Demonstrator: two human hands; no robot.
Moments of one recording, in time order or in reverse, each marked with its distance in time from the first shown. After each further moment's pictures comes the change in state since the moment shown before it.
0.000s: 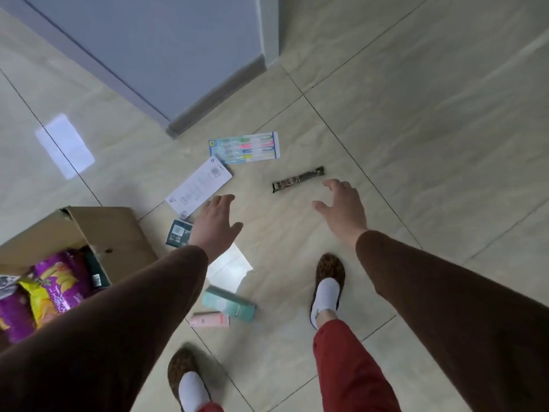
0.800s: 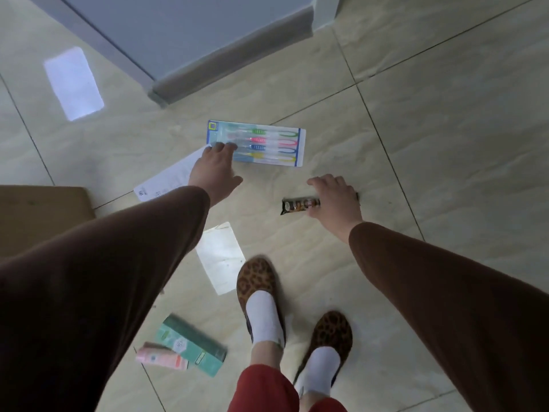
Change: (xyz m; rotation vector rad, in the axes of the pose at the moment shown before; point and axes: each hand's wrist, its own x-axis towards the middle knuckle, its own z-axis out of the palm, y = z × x) left_hand 0.236 -0.059 0.080 0.026 0.080 -0.117; right_hand 0.216 0.030 0.121 -0.471 -0.235 -0.396
